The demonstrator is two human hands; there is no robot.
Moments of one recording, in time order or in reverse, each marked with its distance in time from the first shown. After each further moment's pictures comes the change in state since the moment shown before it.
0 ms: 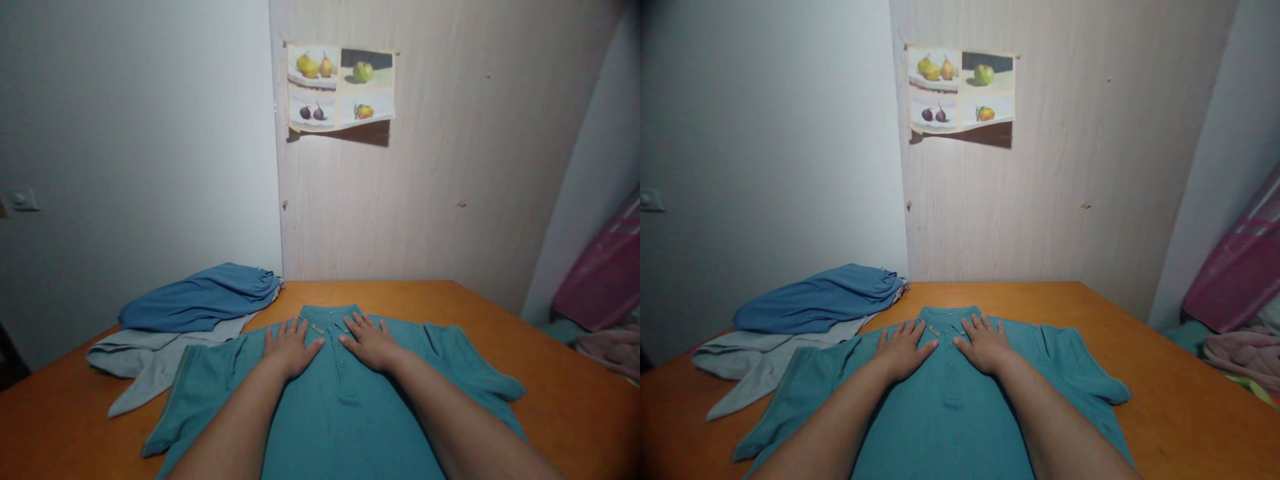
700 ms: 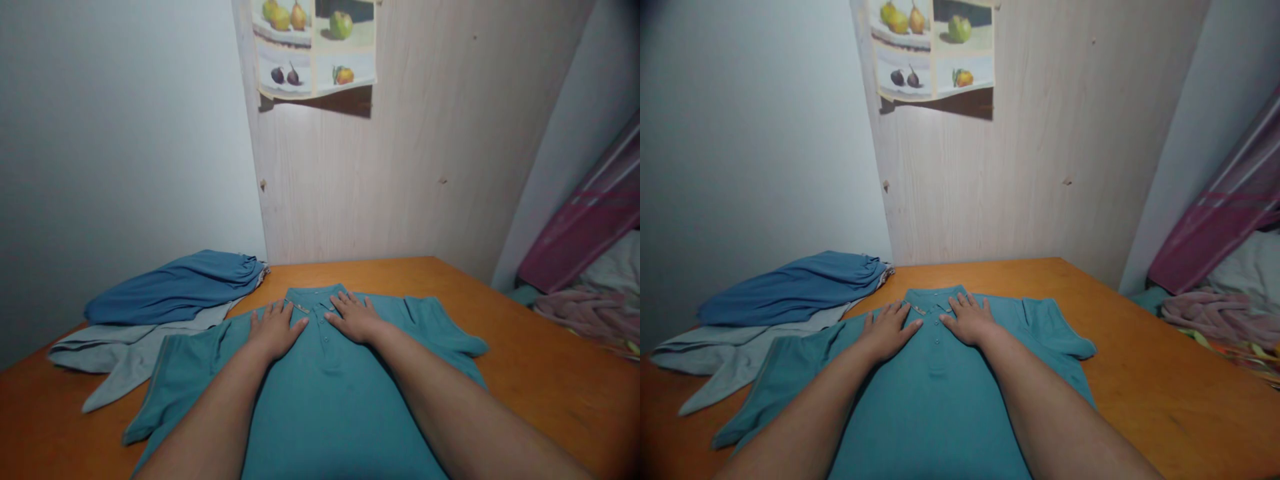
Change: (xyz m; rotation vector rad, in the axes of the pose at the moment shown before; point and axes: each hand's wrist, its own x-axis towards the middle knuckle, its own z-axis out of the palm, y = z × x) left_hand -0.004 0.003 -0.008 0.040 0.062 0.044; right_hand -0.001 0.000 -0.003 0.015 0.010 0.030
